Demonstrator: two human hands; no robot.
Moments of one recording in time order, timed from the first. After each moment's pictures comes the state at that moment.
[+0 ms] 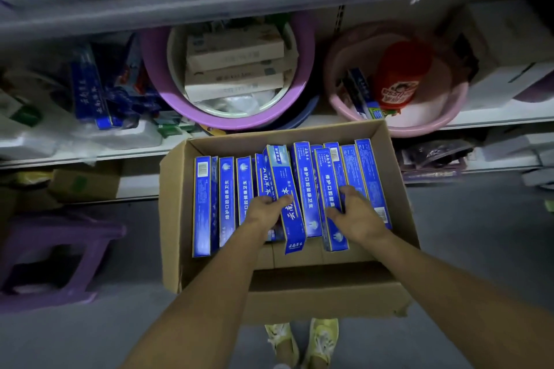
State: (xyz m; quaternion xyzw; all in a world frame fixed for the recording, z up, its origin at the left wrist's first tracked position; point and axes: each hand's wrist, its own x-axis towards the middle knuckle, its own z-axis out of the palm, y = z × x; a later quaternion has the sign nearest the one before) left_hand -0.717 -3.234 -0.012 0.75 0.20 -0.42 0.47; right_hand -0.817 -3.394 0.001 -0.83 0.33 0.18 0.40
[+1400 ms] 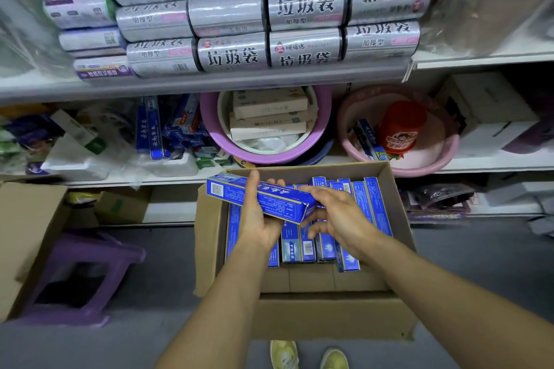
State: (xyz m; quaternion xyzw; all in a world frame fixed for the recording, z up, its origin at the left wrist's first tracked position) left_hand -0.715 -3.208 0.129 0.31 0.29 -0.25 0.87; right_hand -0.784 -3.325 0.150 -0.56 0.27 0.09 0.78
